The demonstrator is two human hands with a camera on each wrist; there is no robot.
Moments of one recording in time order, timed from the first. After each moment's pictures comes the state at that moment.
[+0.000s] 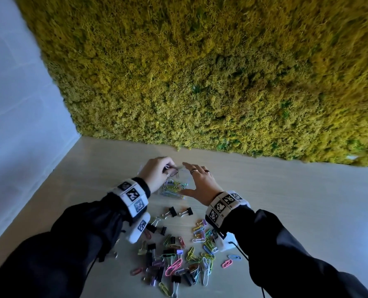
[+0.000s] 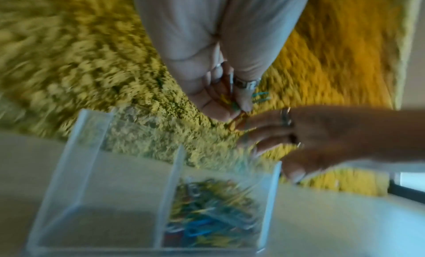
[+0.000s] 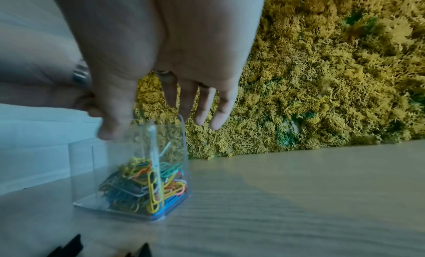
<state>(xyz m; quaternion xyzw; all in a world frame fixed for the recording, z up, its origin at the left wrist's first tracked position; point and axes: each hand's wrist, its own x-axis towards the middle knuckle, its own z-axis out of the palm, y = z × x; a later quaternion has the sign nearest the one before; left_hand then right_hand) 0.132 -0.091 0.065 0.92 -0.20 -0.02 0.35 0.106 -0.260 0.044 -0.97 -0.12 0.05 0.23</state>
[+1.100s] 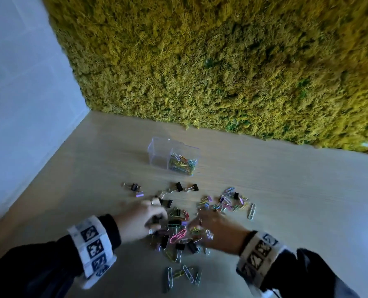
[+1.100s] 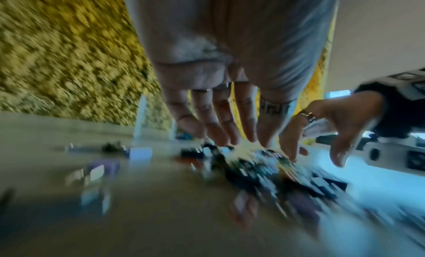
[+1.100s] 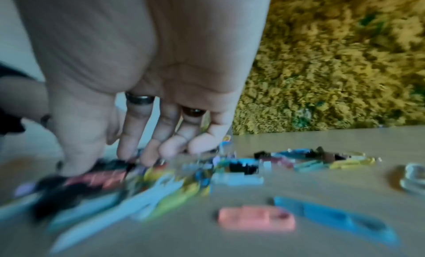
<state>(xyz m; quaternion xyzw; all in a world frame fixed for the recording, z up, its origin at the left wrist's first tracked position) 0.007 -0.033 0.020 0.91 -0.32 -0.17 0.20 -0.022 -0.280 0.014 -0.92 -0.31 0.17 0.18</state>
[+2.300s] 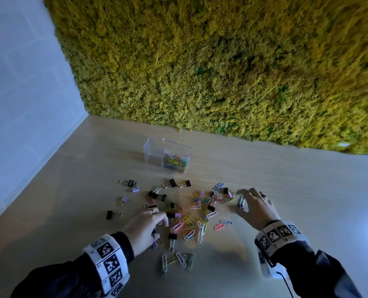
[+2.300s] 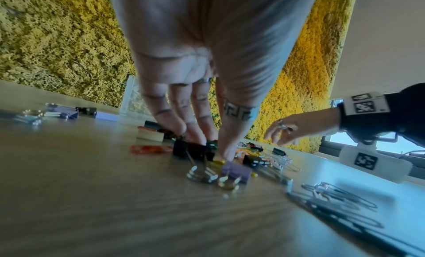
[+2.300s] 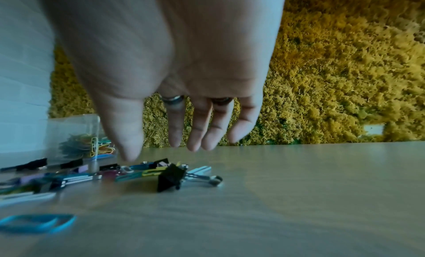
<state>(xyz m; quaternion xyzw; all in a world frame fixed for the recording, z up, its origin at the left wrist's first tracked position) -0.042 -0.059 0.005 0.93 -0.22 -0.17 0.23 -0.031 -0.371 0.014 -0.99 0.06 0.08 0.13</state>
